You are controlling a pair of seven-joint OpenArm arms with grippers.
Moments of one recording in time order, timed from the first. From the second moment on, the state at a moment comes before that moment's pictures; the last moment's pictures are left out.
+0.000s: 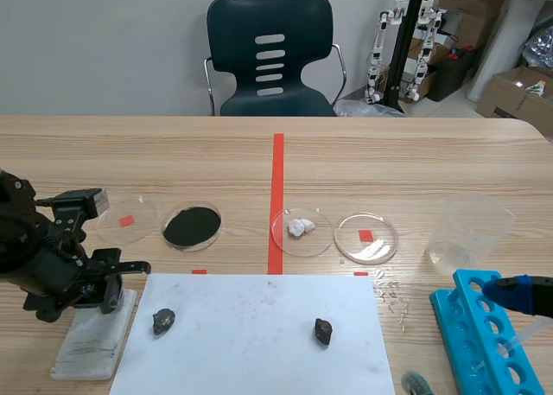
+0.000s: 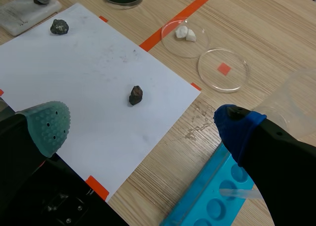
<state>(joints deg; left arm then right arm) -1.7 -26.7 15.7 83.5 -35.5 11.2 61.8 -65.5 28.1 11.3 121.5 2.0 23.6 14.8</state>
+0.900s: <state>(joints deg) -1.7 -26.9 15.7 83.5 -36.0 10.8 62.9 -65.5 28.1 11.3 121.5 2.0 23.4 14.8</state>
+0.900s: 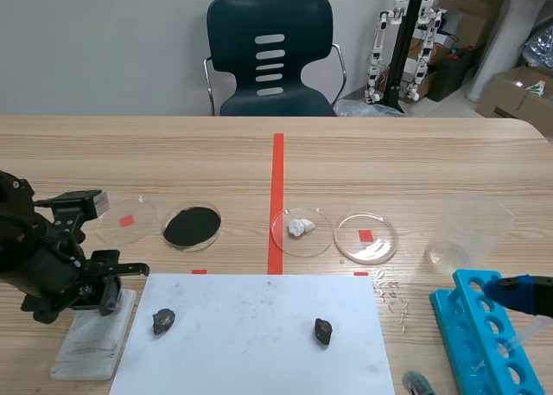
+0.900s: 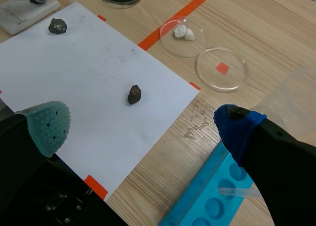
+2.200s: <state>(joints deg) -2.0 -24.0 16.2 84.0 -24.7 16.4 65.0 -65.5 28.1 11.3 121.5 2.0 23.4 14.8</state>
